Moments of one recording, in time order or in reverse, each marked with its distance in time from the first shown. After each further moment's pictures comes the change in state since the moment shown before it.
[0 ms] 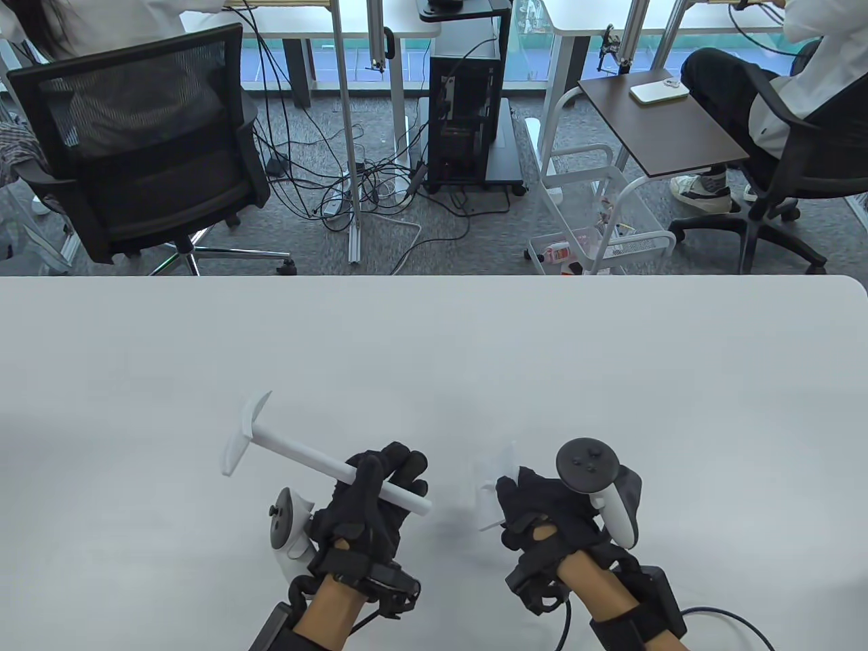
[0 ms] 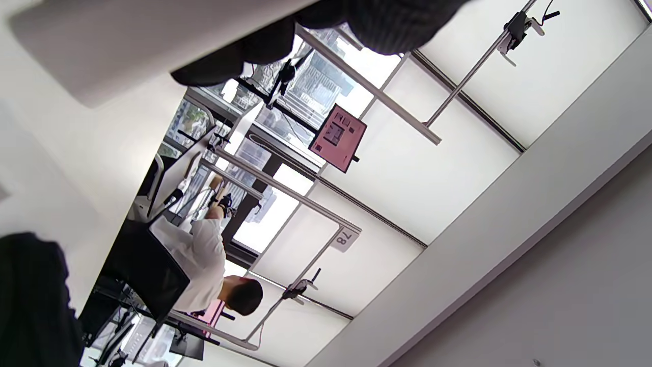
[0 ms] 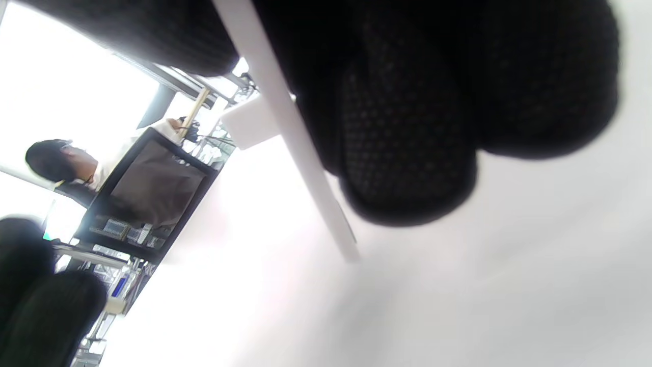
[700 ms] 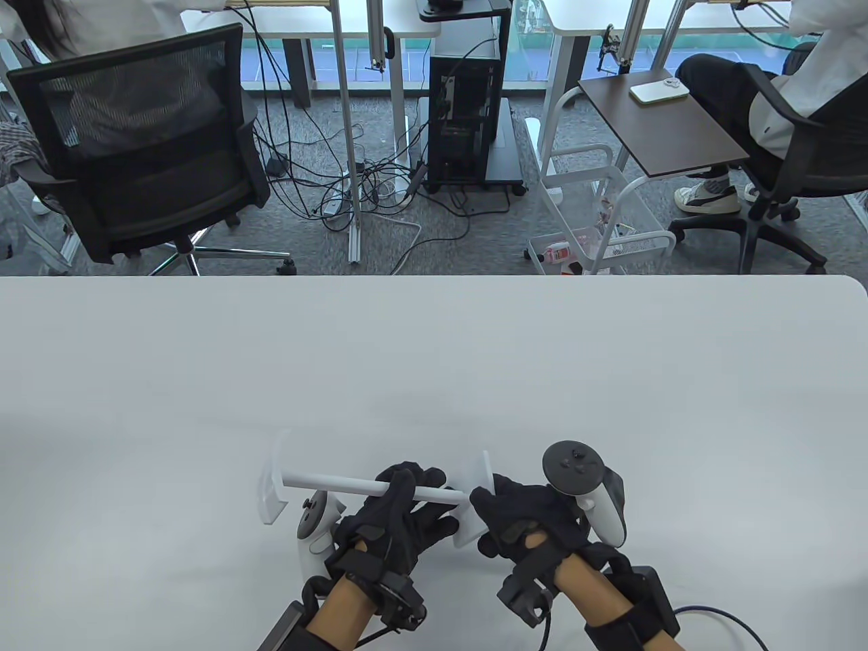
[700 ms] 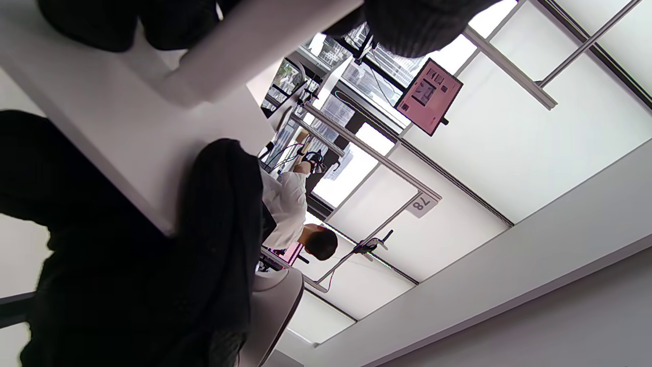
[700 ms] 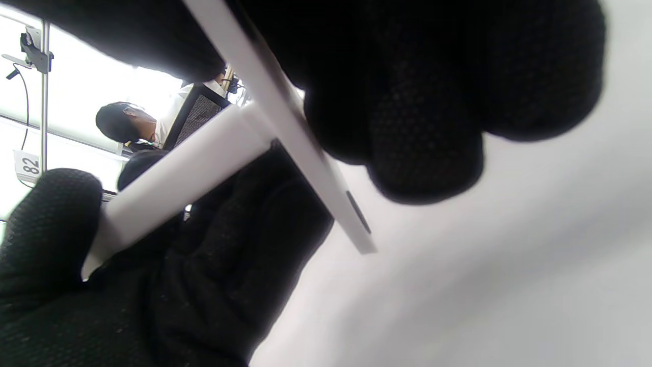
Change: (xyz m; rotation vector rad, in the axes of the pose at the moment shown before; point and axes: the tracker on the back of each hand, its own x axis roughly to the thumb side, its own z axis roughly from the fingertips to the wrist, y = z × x) left_hand -0.046 -0.019 -0.006 -0.187 0.270 0.012; right_hand 0.023 0.029 0.009 0.187 -0.135 -0.057
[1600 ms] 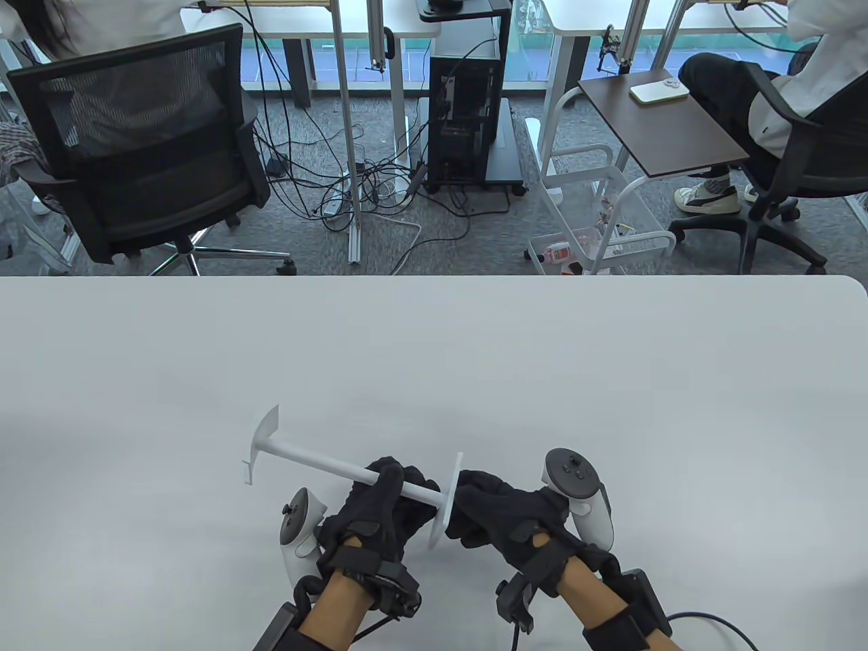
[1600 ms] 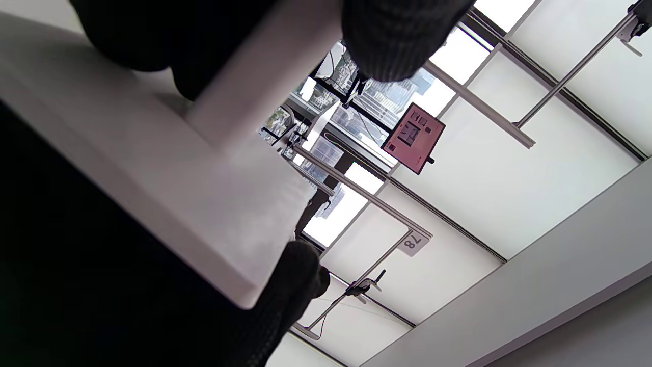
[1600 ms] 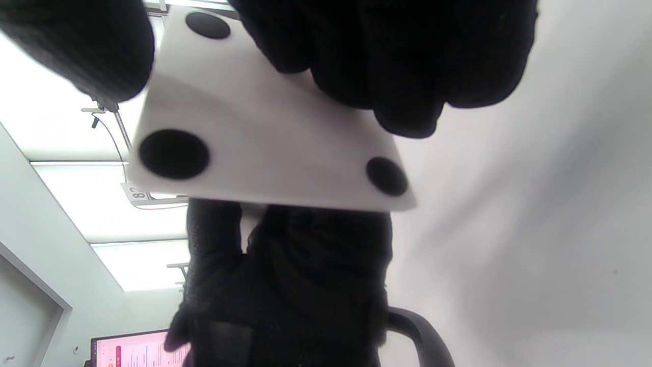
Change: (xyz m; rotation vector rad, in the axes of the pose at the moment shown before) left_hand 0.006 0.011 0.007 0.116 -0.004 0.025; right_hand -0.007 0.012 -0.005 0.180 -0.130 -0.354
